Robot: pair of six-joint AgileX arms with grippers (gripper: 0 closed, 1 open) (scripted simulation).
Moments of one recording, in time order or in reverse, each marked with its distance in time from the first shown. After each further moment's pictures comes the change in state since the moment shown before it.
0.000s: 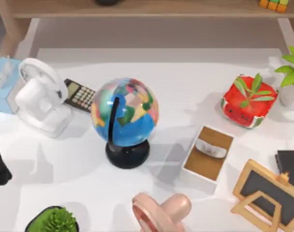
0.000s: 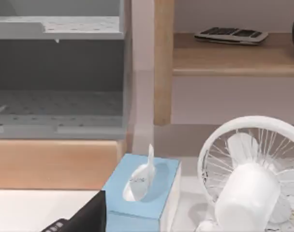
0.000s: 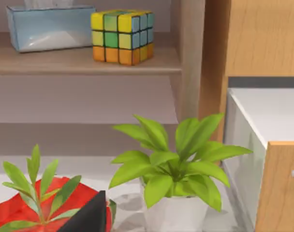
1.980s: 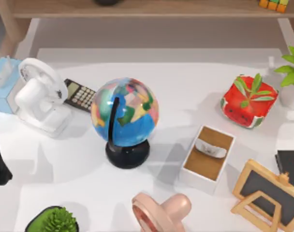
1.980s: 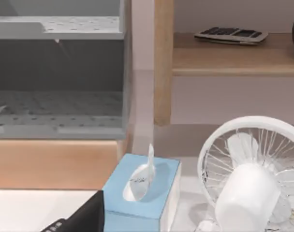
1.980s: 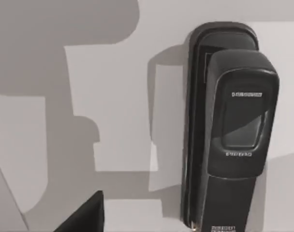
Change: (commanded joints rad) left arm 0.000 0.000 0.000 0.000 0.000 0.000; right arm -0.364 2.594 2.546 -1.422 0.004 -0.041
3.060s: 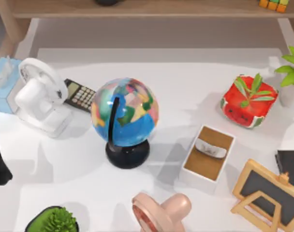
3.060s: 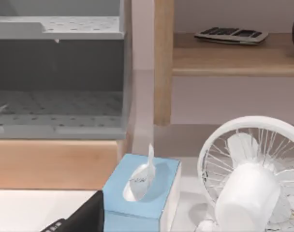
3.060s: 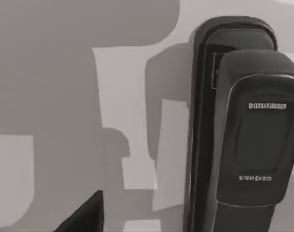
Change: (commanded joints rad) left arm 0.000 0.000 0.000 0.000 0.000 0.000; right arm -0.008 -0.029 -0.156 0.116 -0.004 -0.007
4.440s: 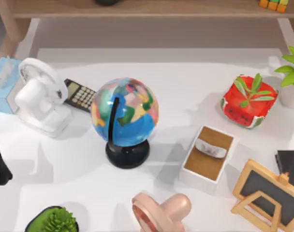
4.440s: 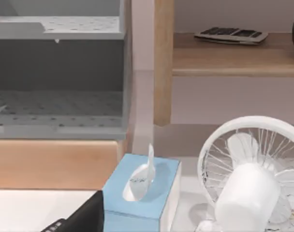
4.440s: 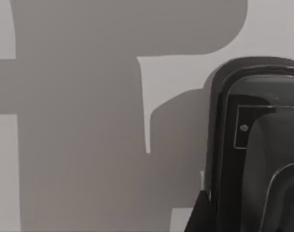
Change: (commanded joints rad) left arm 0.000 0.000 0.000 0.000 0.000 0.000; right arm 0.012 0.048 -0.015 0.074 0.001 0.010
